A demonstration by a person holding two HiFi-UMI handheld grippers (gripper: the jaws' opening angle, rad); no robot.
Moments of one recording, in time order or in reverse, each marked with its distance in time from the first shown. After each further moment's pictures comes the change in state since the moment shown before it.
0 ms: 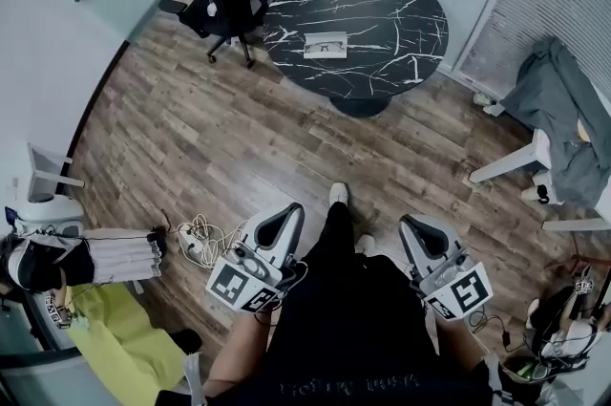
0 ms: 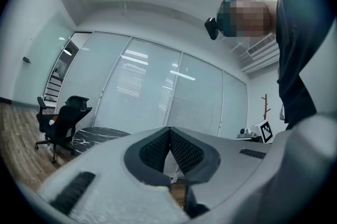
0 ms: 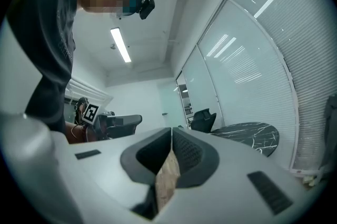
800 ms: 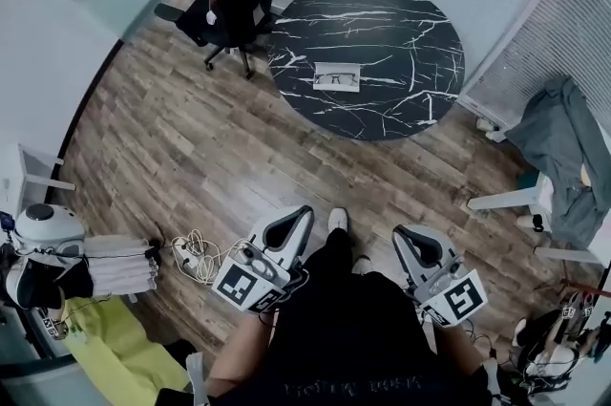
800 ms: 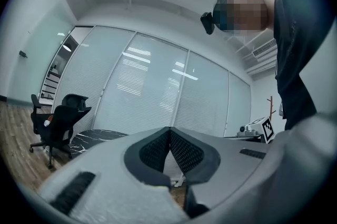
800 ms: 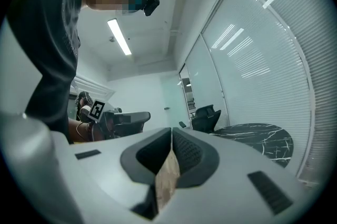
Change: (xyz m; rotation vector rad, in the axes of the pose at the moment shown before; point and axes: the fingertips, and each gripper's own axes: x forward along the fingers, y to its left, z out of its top) left arm 0.086 0.109 0.017 -0.026 0.003 -0.017; right arm 0.125 -0.057 0.010 -0.021 0.076 0.053
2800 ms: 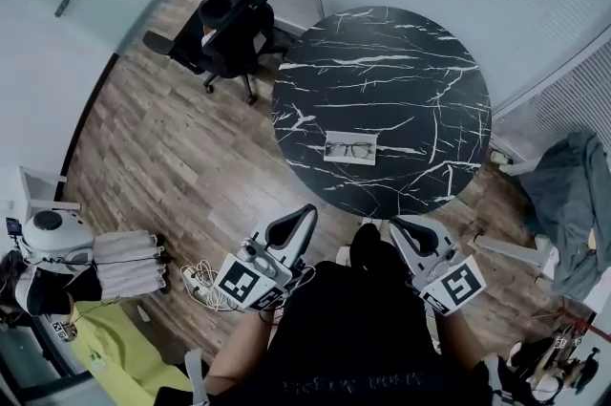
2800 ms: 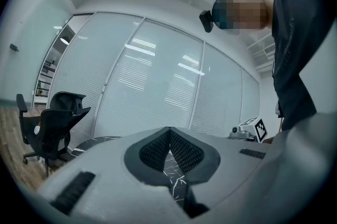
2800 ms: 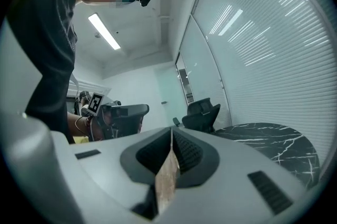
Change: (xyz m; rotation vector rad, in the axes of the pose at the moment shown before) left arm 0.179 0.206 0.033 -0.009 0.058 -0.003; right arm 0.218 -0.189 0.016 0.053 0.091 0.052
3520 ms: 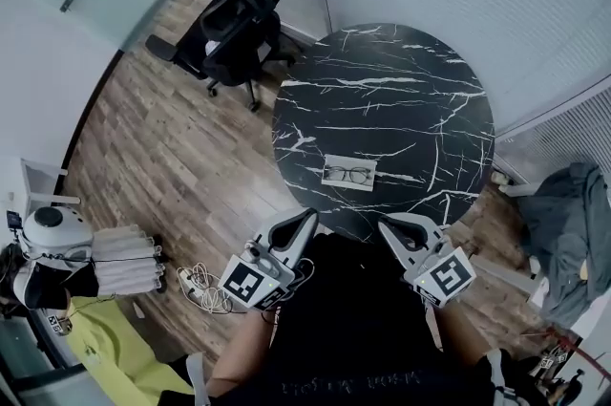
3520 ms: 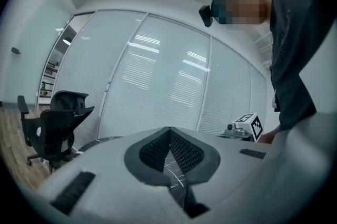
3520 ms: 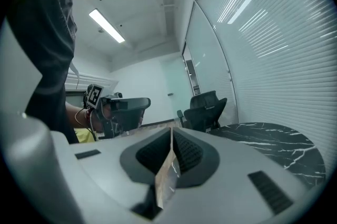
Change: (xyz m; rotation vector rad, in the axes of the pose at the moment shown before) left arm 0.053 0.043 -0.003 0.009 0.032 0.053; right arm 0.057 -0.058 -0.001 -0.036 0.100 0.110
